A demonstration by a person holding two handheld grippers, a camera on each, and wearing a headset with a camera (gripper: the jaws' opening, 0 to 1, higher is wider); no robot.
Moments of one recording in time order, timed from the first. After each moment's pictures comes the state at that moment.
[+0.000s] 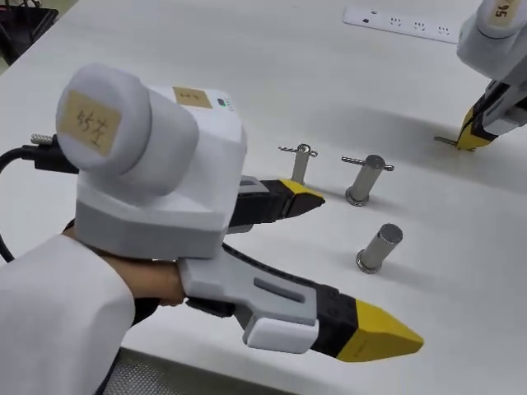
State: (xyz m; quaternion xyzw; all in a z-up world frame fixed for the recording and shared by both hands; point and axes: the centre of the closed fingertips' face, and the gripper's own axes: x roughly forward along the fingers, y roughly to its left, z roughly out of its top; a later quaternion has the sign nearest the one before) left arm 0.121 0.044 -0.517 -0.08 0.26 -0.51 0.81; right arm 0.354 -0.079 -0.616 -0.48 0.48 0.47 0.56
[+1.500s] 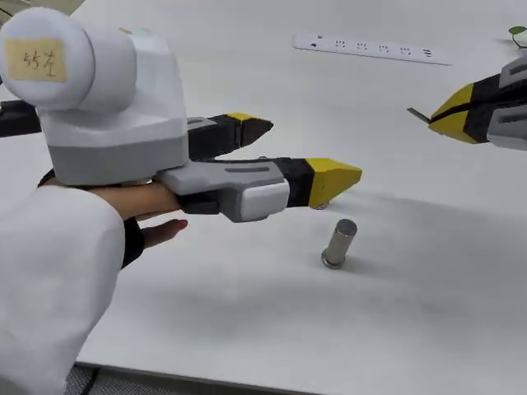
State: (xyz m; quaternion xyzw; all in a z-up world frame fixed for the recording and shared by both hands) left arm 0.195 0.064 -0.475 -0.11 0.19 -0.42 0.88; right arm 0.252 -0.036 -0.491 -0.45 0.21 0.47 0.73
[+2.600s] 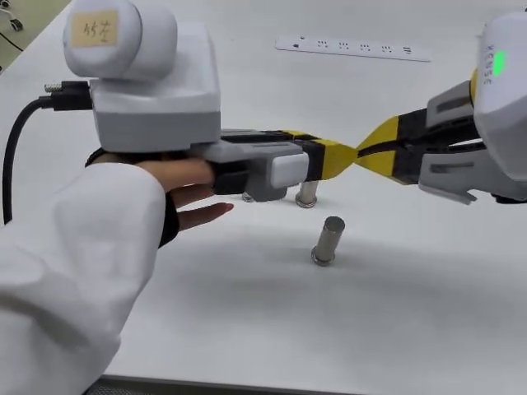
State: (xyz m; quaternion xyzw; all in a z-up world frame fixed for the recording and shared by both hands) left arm 0.195 0.029 -0.477 -0.16 0.23 -0.46 0.84; right arm 0.192 0.023 -0.492 -0.45 0.15 0.52 0.71
